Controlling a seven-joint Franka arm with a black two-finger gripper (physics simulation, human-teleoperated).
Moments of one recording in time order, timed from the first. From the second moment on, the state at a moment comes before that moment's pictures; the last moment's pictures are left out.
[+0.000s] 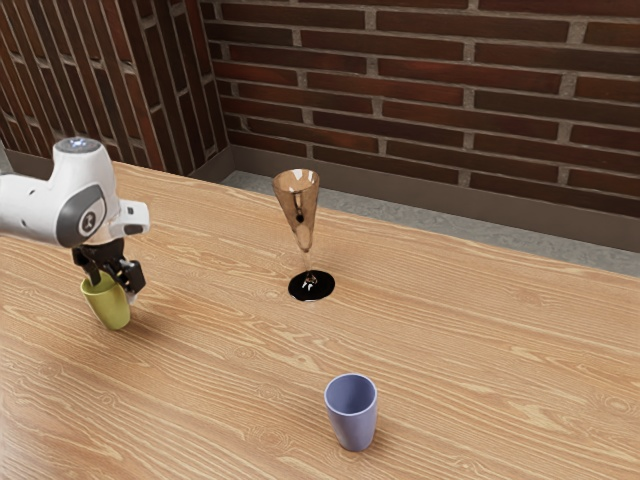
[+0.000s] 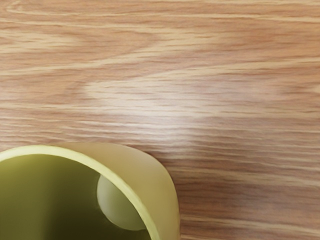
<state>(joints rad) 0.07 0.20 0.32 -2.15 0.15 2.40 0.25</state>
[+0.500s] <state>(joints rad) 0.08 0.24 0.32 -2.15 0.13 2.45 0.26</state>
